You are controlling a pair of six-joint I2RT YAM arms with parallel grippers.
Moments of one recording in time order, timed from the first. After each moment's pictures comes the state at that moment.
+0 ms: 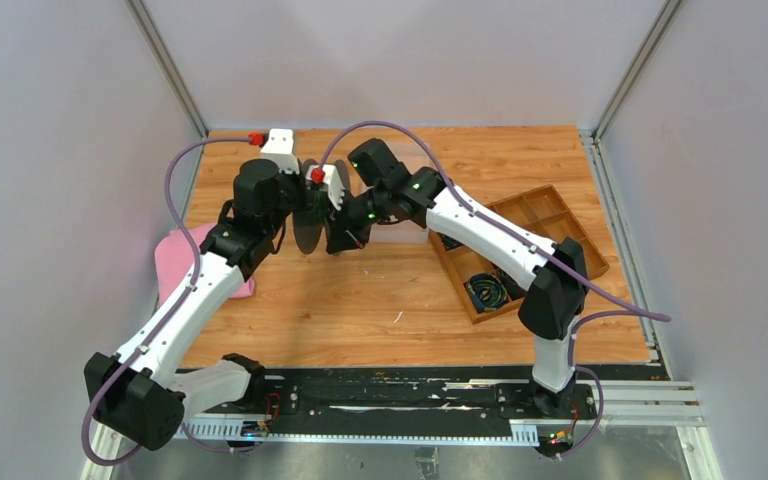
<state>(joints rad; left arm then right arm) -0.39 1.11 1.03 -0.19 -0.23 -0.14 0.88 1.89 1.86 -0.70 -0.66 -0.20</state>
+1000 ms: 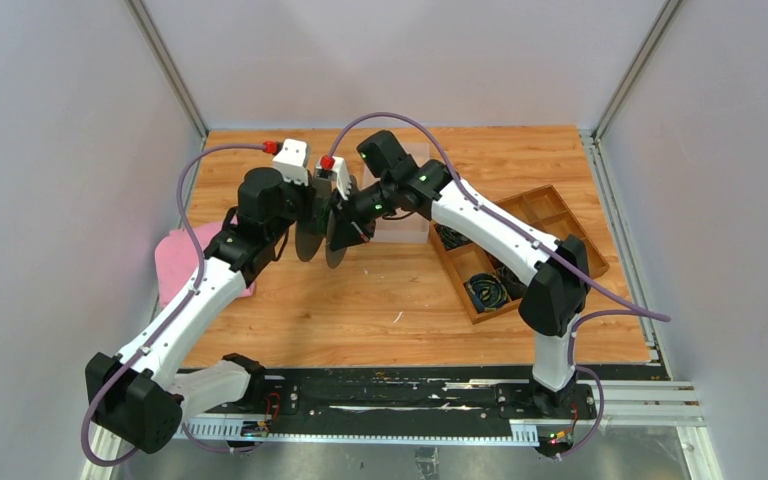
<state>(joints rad) -0.40 1.09 0.96 -0.14 -0.12 -0.05 0.83 1.90 1.87 -0.72 -0.77 -0.12</state>
